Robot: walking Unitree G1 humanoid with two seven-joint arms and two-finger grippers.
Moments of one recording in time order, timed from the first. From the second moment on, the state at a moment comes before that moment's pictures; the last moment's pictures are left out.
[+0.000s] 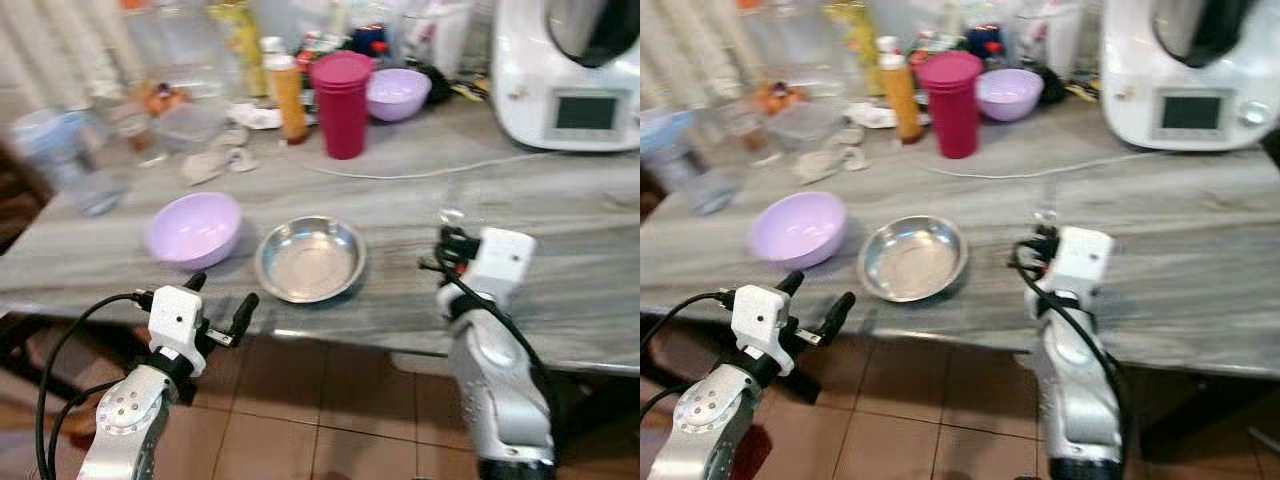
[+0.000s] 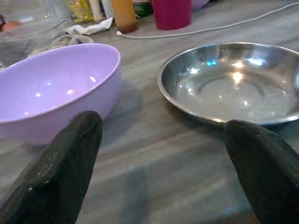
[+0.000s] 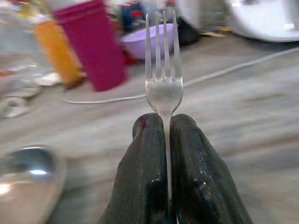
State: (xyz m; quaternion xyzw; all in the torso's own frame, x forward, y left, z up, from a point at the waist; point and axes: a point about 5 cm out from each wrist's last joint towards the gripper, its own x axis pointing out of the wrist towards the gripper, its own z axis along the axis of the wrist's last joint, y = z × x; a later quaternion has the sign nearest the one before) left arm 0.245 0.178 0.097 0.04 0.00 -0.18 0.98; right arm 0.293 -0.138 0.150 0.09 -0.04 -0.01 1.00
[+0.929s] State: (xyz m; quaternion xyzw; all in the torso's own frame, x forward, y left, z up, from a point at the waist) left arm 0.239 0.179 0.096 0.05 0.00 -0.24 0.97; right arm 0.313 -0.110 0.129 0.17 0.06 0.02 0.98
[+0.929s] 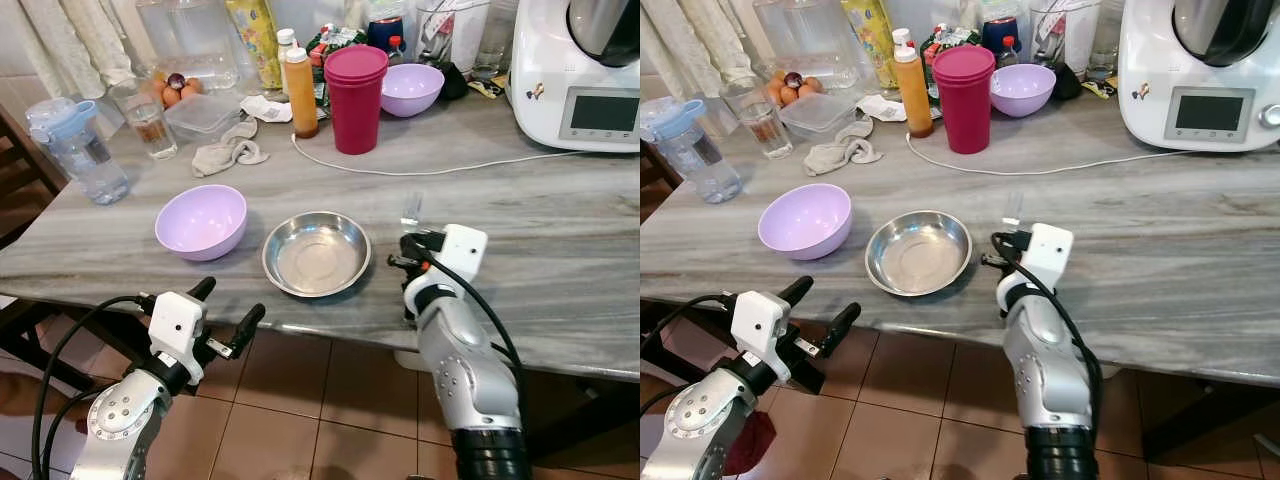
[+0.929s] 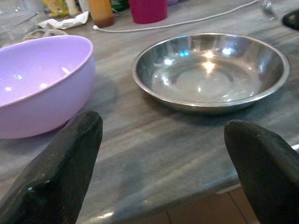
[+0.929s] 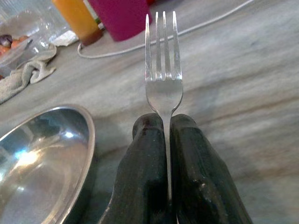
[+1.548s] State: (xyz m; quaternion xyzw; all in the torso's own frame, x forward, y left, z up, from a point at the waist) left arm 0.239 0.171 0.096 0.05 0.00 -0.27 0.96; right arm 0.324 -0.098 0.120 0.15 0.10 0.02 0.98
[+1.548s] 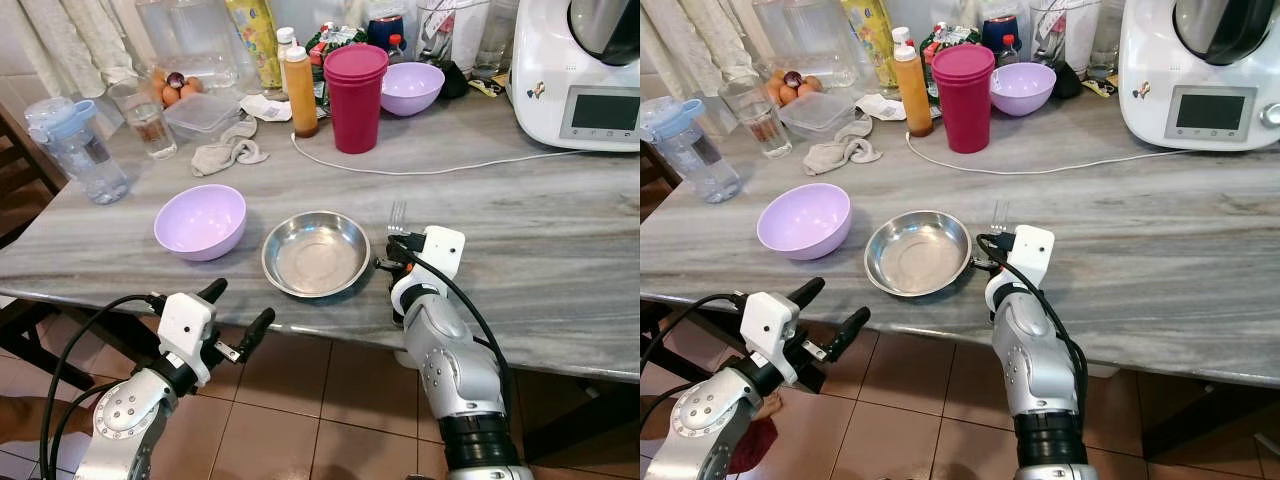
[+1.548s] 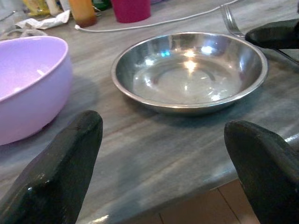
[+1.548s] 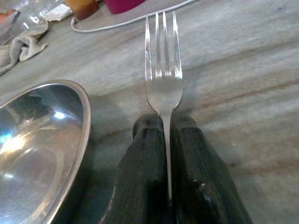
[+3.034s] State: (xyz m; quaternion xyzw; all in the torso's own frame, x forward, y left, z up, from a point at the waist) left arm 0.238 0.163 0.098 0.04 -0.01 -0.30 0.95; right arm 0.328 -0.103 0.128 0.09 0.06 0.01 0.99
